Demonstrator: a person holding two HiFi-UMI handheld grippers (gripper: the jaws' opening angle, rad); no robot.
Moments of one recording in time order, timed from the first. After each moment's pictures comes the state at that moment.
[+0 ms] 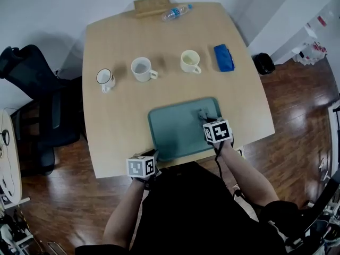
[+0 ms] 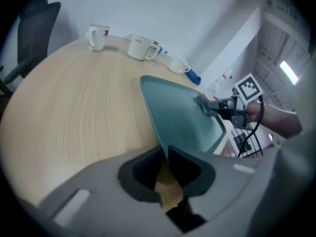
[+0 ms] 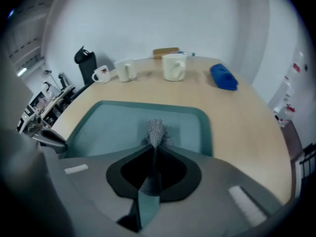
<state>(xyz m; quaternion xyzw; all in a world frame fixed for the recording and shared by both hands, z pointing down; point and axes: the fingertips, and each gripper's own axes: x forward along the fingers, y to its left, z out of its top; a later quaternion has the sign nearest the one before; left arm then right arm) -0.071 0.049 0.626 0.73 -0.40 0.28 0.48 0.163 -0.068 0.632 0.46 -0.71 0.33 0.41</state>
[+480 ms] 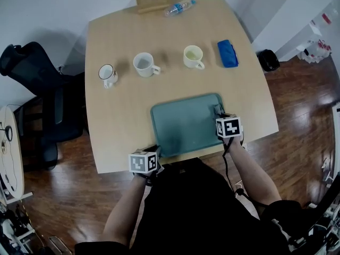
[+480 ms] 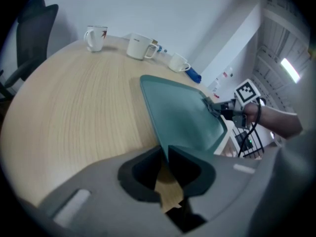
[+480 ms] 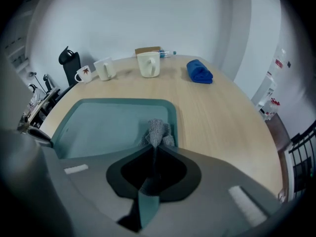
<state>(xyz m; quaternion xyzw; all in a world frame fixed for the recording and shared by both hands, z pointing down) -0.064 0.048 0.626 0.73 -0.39 0.29 0.48 0.222 -0.068 0.637 0.52 -0.66 0.34 0.41</state>
